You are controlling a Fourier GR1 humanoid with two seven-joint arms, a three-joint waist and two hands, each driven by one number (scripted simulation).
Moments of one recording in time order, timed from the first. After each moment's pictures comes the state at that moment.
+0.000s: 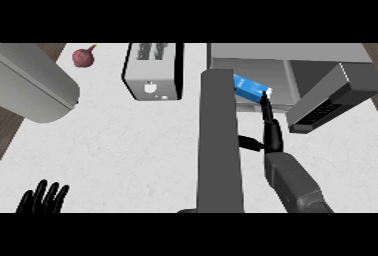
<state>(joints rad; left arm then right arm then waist) 0.60 0.10 0.01 -1.90 0.28 -0.41 -0.45 -0.69 -0.06 -0.24 -0.16 0.00 -0.29 -1.03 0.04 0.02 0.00</state>
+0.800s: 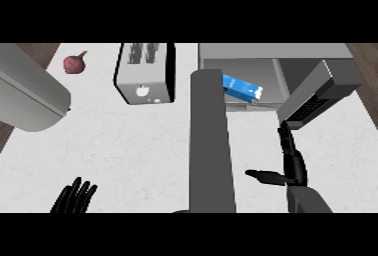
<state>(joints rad) 0.57 0.08 -0.07 -1.85 0.15 -0.42 -0.43 -0.38 -0.11 -0.18 -0.38 0.00 -0.08 -1.05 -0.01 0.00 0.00</state>
